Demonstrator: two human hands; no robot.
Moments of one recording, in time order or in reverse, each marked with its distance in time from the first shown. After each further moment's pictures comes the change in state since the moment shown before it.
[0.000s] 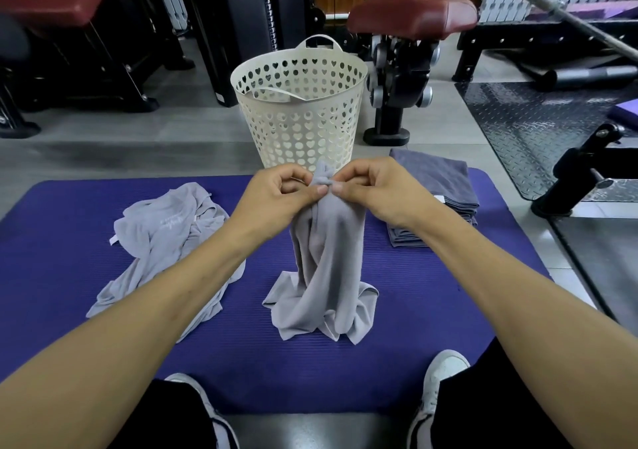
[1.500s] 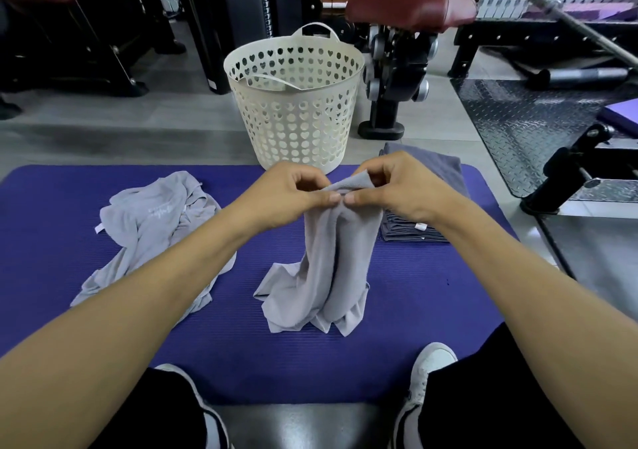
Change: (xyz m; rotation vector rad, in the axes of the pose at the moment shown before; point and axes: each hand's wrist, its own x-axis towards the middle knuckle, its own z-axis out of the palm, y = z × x) left_hand 0.006 0.010 0.006 0.216 -0.261 0.025; right_hand -0.010 0.000 -0.024 -0.136 -0.081 0.047
